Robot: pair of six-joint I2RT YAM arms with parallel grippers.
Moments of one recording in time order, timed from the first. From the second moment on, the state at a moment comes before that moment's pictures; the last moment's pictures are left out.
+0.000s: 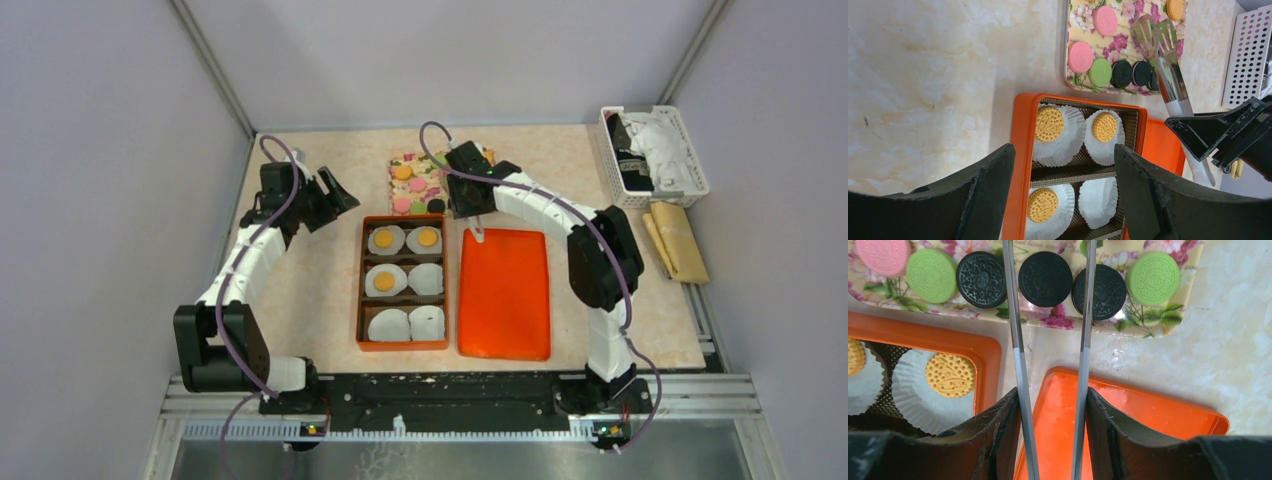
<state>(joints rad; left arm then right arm) 0.02 1.37 1.01 -0.31 0.35 -0.55 0.63 1.99 1.65 -0.64 0.24 0.34</state>
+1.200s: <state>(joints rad) 0.02 1.37 1.00 -0.31 0.35 -0.55 0.68 1.72 1.60 -0.66 0.27 0.29</state>
